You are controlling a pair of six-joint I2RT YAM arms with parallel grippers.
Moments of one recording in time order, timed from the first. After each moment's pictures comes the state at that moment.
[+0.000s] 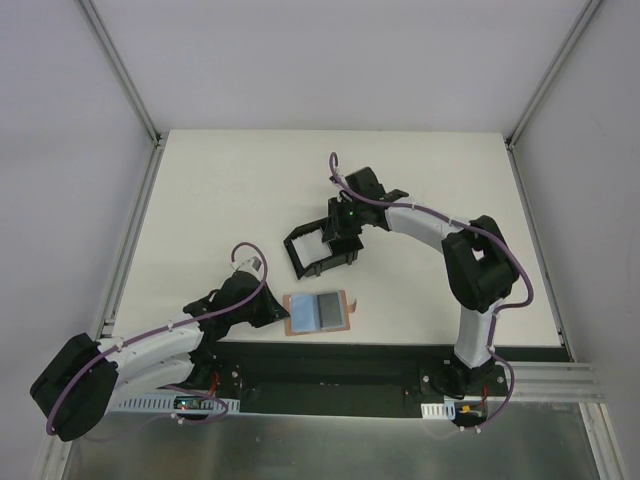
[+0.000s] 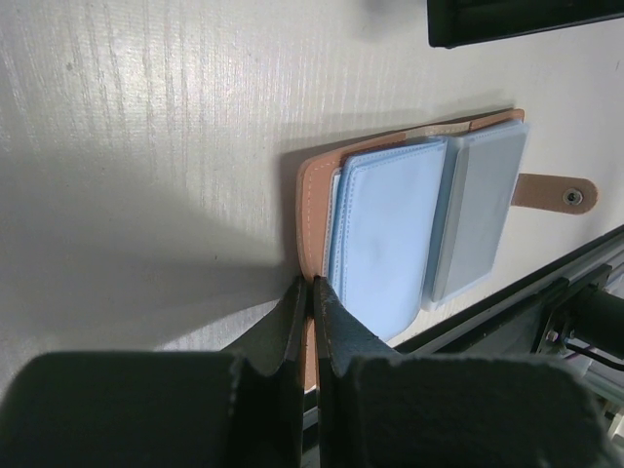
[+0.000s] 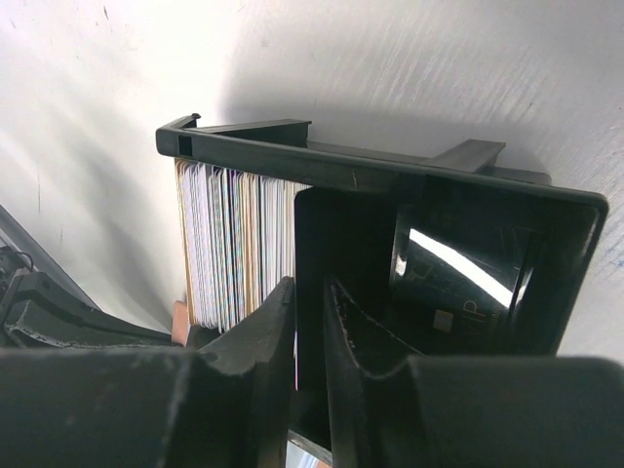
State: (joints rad) left arm -0.72 0.91 0.18 -0.04 0.10 -1.02; right arm 0.61 1.91 1.35 -0.35 -0.40 0.41
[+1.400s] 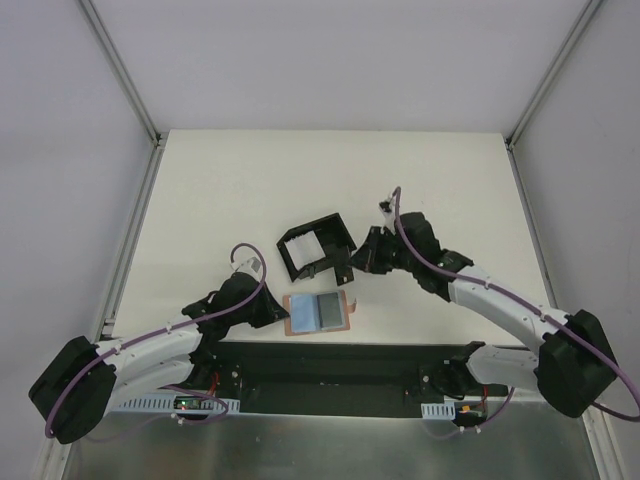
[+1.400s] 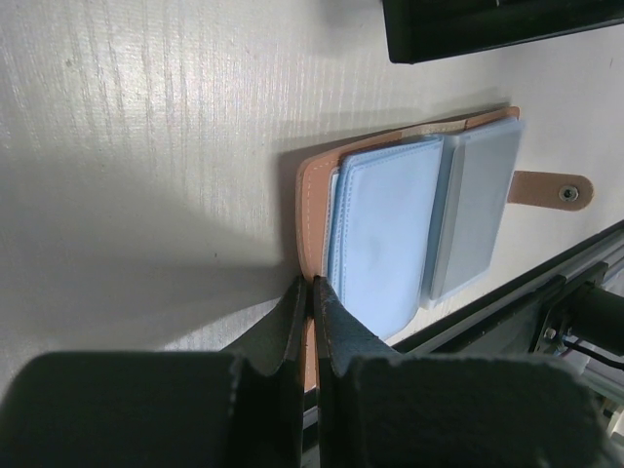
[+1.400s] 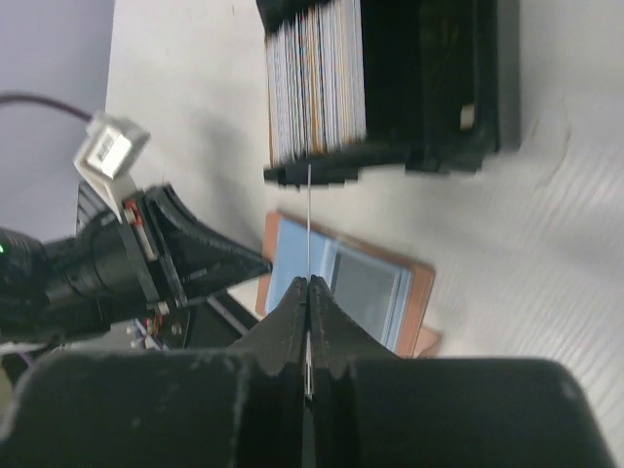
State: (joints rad) left arm -0.72 0.90 0.17 -0.03 0.10 -1.02; right arm 0.65 1.21 0.78 -0.13 -0.28 0.69
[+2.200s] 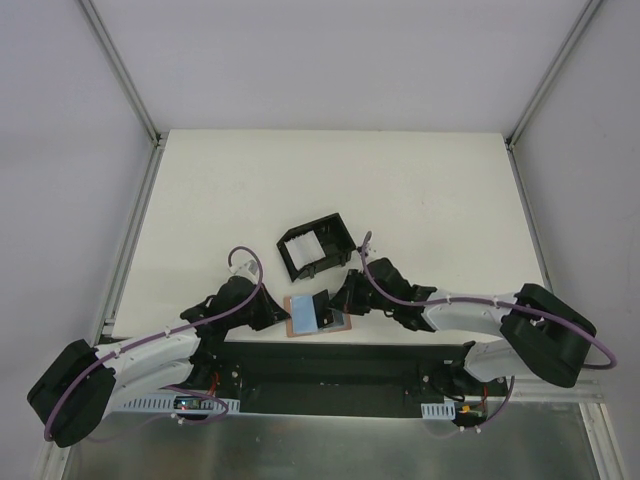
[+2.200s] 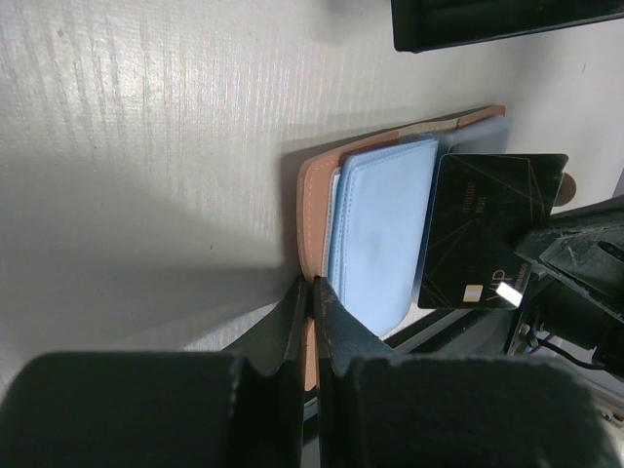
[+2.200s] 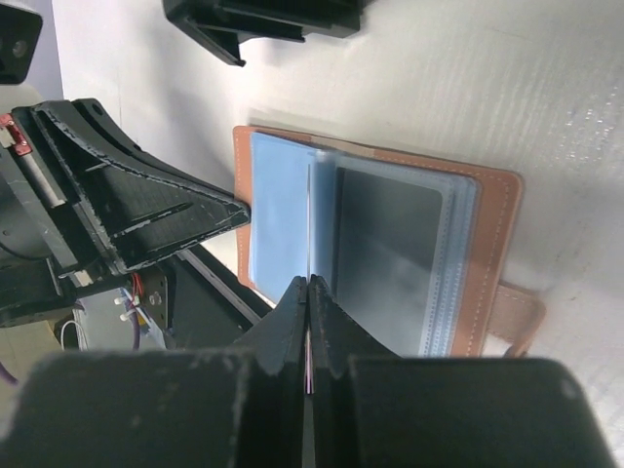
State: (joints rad) left arm -0.72 0.87 0.12 0.03 0.13 -1.08; right arm 0.96 1.35 0.46 0.27 -0.12 0.99
